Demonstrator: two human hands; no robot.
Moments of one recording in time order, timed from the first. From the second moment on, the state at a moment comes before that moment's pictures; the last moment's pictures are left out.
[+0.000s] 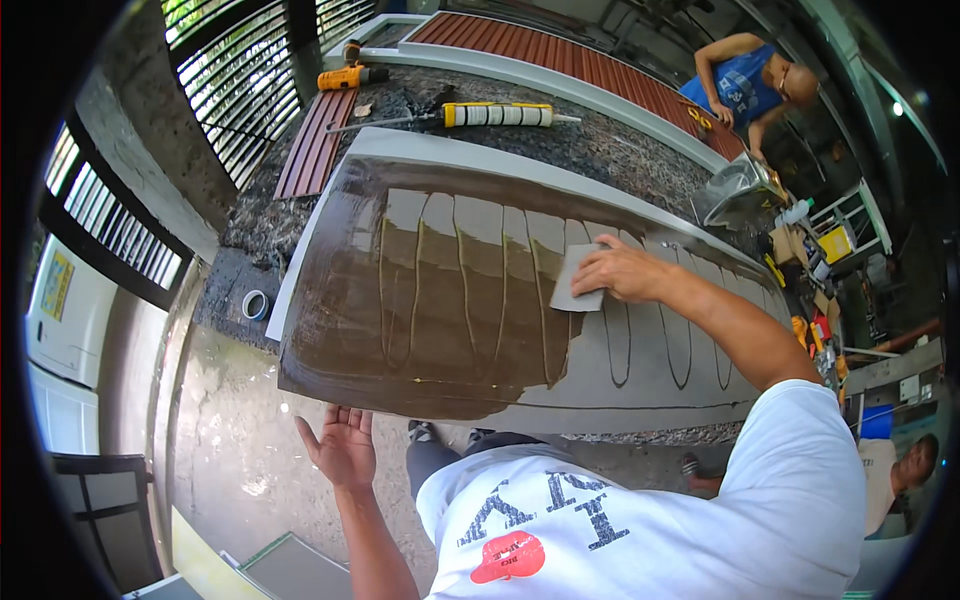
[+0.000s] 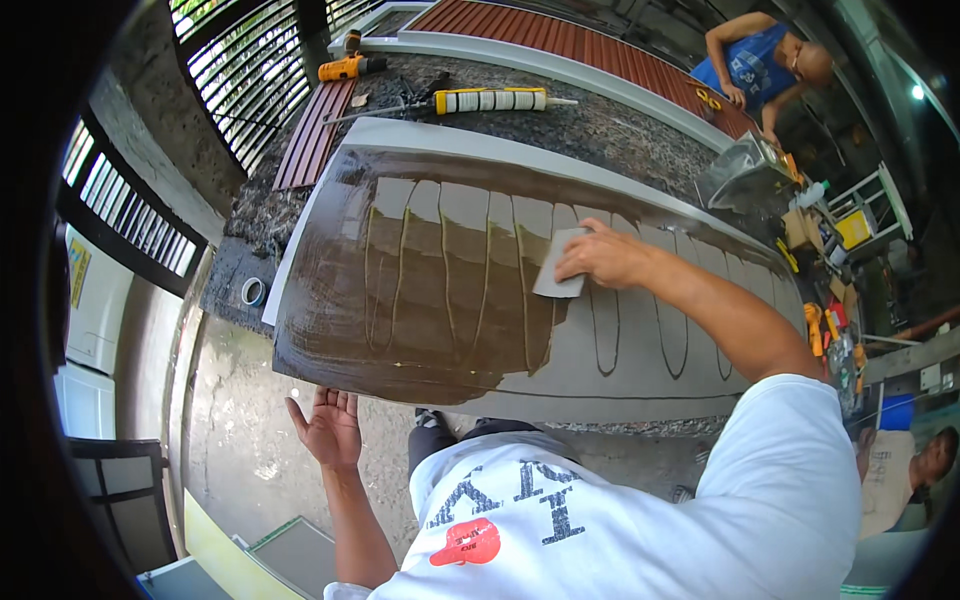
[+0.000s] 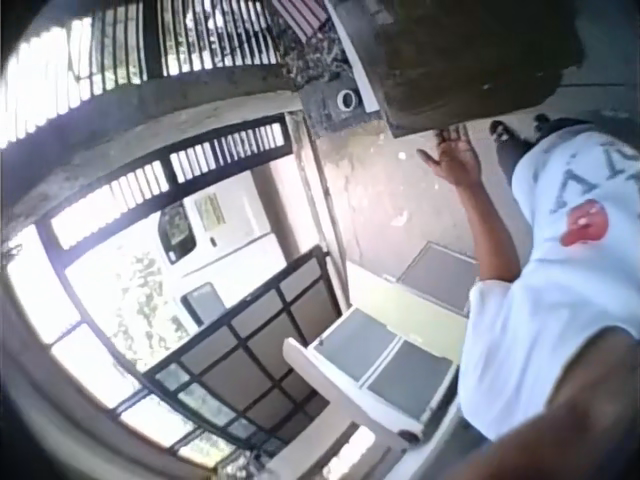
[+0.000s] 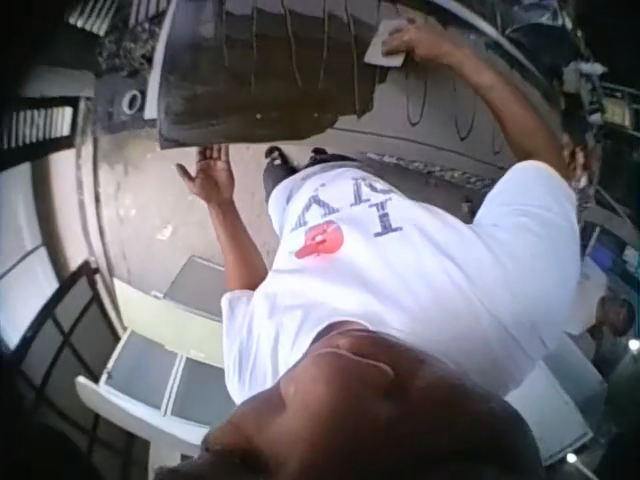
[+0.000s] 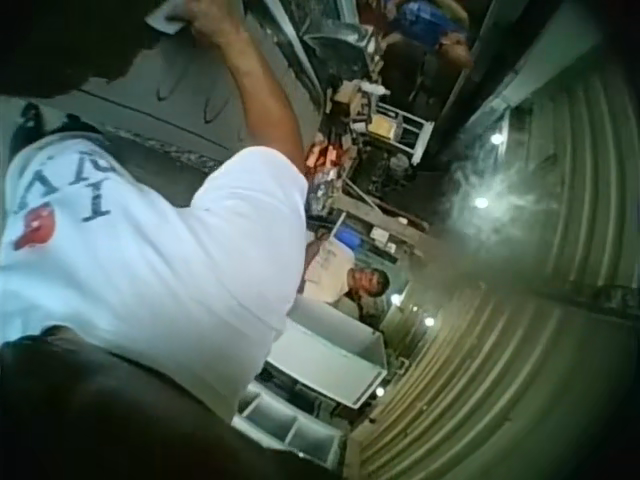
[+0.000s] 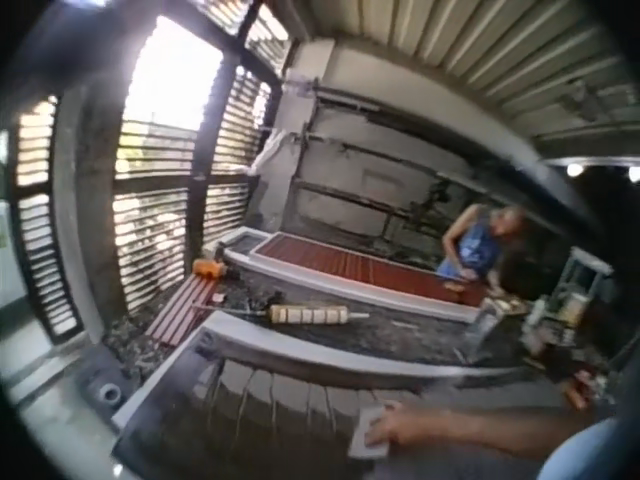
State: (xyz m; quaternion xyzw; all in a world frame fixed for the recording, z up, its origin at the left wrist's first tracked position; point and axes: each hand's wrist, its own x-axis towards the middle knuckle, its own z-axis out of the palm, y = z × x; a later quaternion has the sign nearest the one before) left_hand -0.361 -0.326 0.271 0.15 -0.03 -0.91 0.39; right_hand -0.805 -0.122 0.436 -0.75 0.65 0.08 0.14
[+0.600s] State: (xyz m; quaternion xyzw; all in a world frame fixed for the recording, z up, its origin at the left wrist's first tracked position) left_hand -0.334 -0.402 0.251 0.08 -0.05 -0.98 0.17; right_hand -0.807 -0.130 0.477 -0.26 0.96 -0.09 0.10
